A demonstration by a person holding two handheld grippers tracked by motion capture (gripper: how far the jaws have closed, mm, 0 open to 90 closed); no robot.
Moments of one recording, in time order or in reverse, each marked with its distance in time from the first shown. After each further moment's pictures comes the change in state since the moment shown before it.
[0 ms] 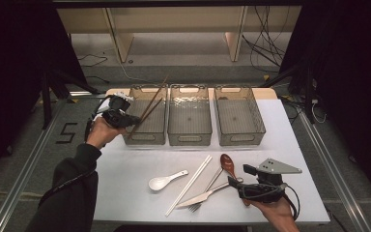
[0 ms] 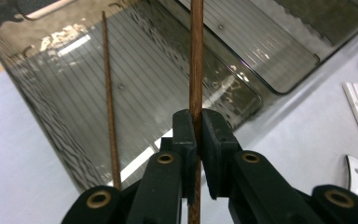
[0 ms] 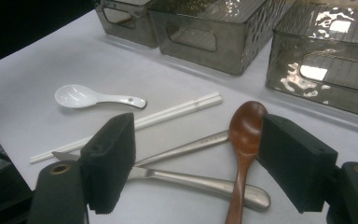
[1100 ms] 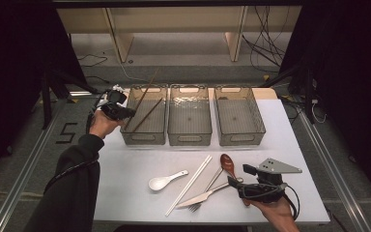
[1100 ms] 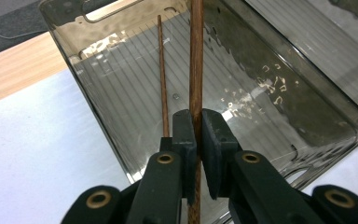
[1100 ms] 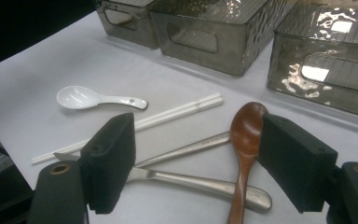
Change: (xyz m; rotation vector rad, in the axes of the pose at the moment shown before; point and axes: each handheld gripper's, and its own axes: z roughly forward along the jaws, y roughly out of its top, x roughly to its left) left arm 0.032 0.003 0.025 -0.015 0.094 -0.059; right arm 0.000 0.000 0.000 -0.002 0.004 0.001
